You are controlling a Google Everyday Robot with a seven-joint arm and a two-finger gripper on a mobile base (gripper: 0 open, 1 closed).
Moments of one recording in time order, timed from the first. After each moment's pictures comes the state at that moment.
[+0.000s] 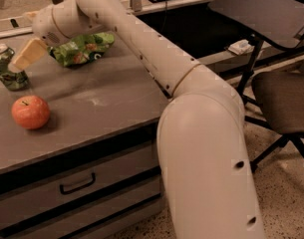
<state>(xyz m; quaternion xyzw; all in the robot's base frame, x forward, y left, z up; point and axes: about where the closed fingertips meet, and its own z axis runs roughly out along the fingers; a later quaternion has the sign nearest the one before) 0.682 0.345 0.948 -0.66 0.49 0.33 0.47</state>
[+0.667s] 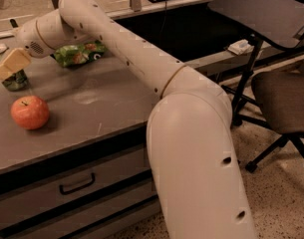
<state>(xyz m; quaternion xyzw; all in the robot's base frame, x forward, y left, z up) 0.657 0.387 0.925 -0.63 0.52 0.38 0.43</state>
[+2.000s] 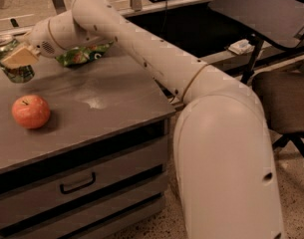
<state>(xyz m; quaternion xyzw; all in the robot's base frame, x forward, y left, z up) 0.655 0.357 0.930 -0.61 0.55 0.36 0.44</state>
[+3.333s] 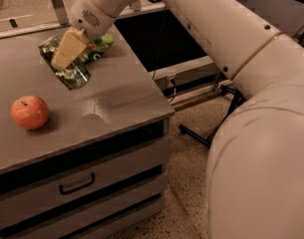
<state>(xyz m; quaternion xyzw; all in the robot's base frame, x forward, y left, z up) 0.590 0.194 0.960 -0.65 0.66 0.28 0.24</state>
